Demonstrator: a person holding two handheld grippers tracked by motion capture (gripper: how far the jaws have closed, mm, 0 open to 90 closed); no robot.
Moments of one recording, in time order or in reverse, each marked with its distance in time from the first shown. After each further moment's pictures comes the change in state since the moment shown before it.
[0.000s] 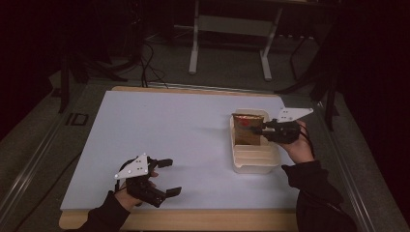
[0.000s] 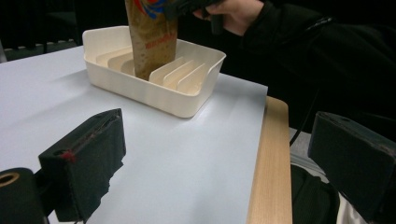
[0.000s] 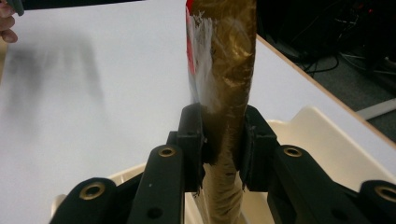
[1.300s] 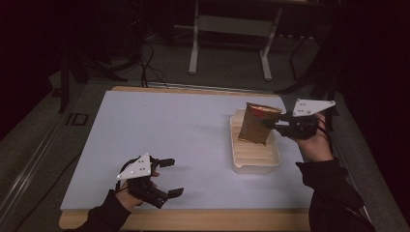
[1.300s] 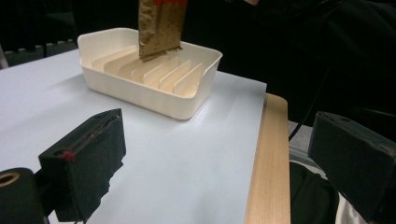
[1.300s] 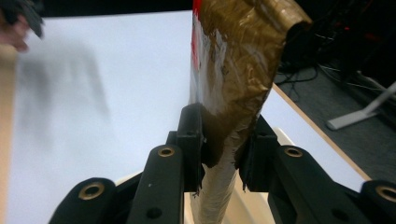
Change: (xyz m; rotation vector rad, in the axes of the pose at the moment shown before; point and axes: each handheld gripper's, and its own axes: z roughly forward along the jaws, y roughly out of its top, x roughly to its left) left arm -0.007 0.010 0.002 0.023 -0.002 0.027; right arm 0.011 0.042 -0.049 0.007 -0.058 -0.075
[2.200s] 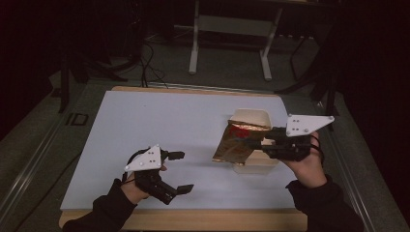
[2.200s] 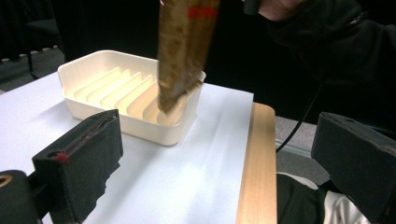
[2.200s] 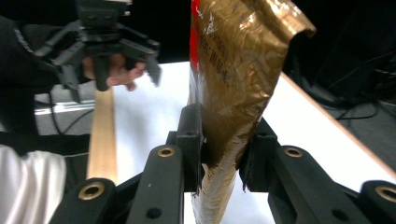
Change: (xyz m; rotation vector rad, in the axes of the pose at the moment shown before) left arm -0.012 0.046 0.010 0.016 -0.041 0.056; right arm 0.088 0.050 -0.009 -0.125 0.174 0.008
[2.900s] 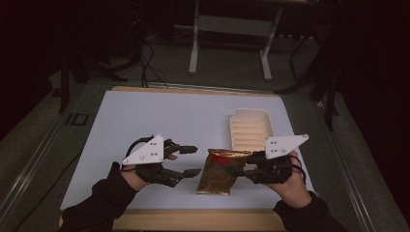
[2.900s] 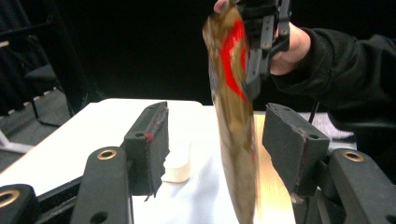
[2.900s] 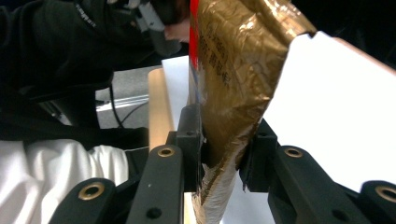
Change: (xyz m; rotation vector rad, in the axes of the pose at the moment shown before) left arm 0.000 0.048 -0.001 -0.032 -0.038 0.186; right arm 0.045 -0.017 0.036 0.041 0.171 0.106
